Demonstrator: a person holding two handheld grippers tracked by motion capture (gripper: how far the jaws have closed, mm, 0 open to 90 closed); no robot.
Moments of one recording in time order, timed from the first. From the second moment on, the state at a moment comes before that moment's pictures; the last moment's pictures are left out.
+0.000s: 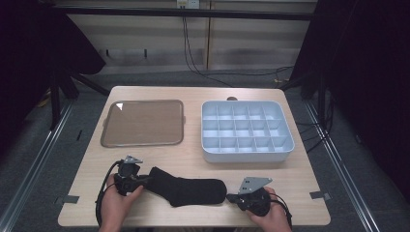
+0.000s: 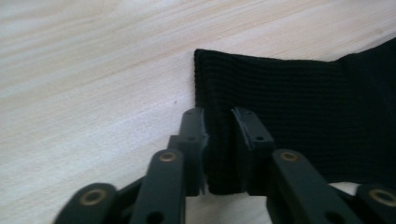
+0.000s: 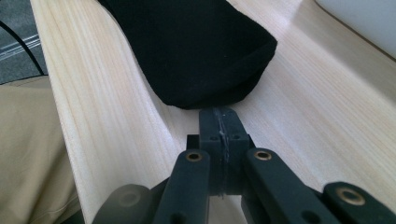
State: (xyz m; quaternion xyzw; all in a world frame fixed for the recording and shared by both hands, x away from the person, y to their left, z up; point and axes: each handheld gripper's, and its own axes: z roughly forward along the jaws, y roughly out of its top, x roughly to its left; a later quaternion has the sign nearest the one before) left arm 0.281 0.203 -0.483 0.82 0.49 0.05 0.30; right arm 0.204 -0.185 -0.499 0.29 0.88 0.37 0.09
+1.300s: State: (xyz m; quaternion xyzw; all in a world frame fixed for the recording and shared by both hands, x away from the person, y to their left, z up) left arm 0.277 0.194 -0.434 0.82 0.47 0.04 0.33; right arm 0.208 -0.176 -0.501 0.29 0.87 0.38 0.08
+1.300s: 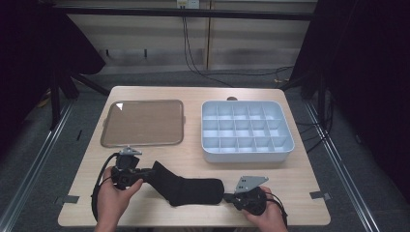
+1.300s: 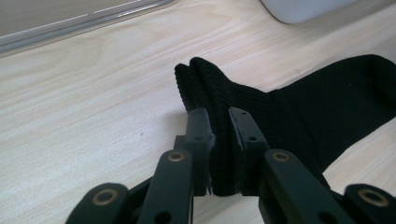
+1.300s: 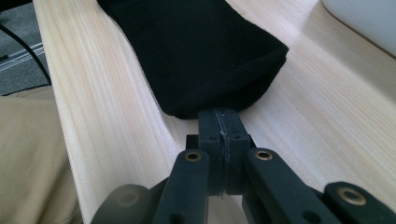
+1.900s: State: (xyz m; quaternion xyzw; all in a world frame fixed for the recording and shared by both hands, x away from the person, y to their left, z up) left arm 0.276 0.177 -0.419 0.83 0.44 0.04 0.33; right arm 0.209 -0.172 -0.501 0.29 0.87 0.38 0.08
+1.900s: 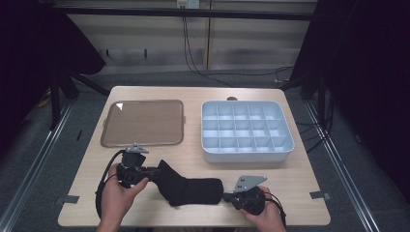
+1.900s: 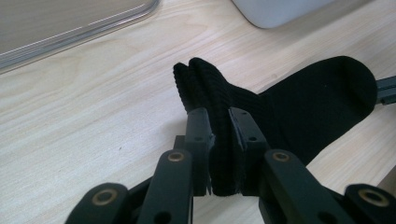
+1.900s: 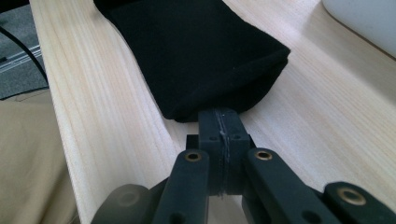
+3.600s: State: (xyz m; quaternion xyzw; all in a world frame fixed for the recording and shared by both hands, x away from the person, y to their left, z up) left arm 0.272 0.081 -0.415 0.87 0.38 0.00 0.31; right arm 0.209 -0.167 -0.501 0.29 0.87 0.38 0.07
